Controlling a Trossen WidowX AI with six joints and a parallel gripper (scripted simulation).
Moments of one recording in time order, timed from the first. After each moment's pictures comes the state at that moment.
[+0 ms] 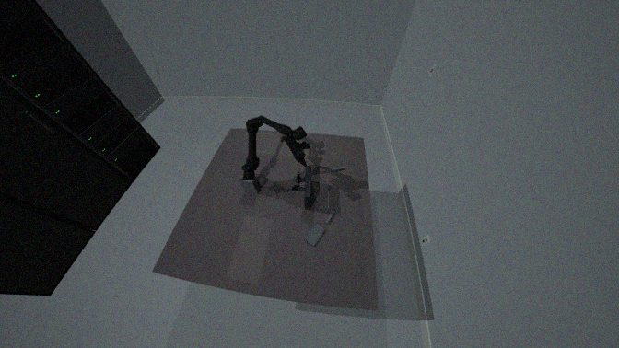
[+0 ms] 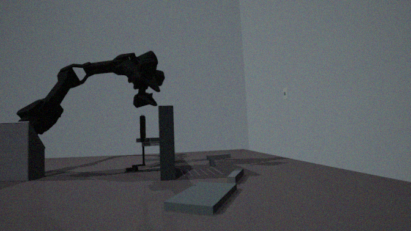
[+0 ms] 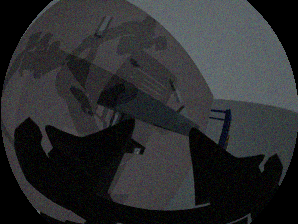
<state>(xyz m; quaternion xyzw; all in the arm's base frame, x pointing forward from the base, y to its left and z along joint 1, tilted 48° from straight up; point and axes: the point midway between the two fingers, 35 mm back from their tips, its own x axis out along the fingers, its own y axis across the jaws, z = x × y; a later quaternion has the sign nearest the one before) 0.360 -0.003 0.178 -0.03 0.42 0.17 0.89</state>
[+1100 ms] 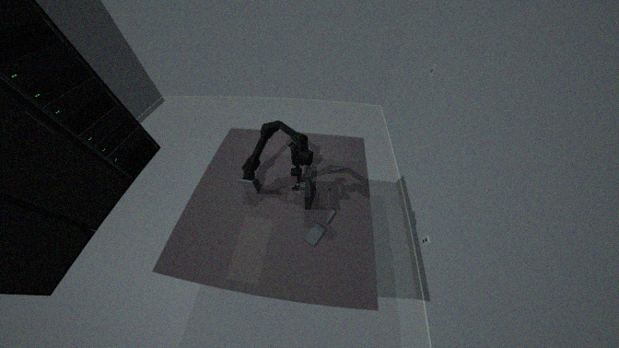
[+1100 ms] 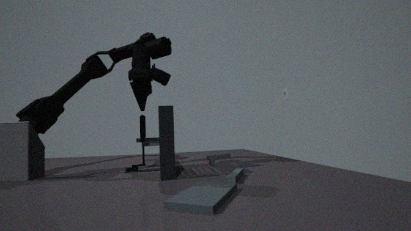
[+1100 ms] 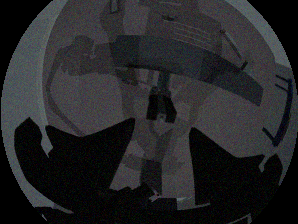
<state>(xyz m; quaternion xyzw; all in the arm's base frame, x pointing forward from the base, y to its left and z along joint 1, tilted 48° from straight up) 0.336 -0.012 0.129 0.19 0.63 0.34 0.68</state>
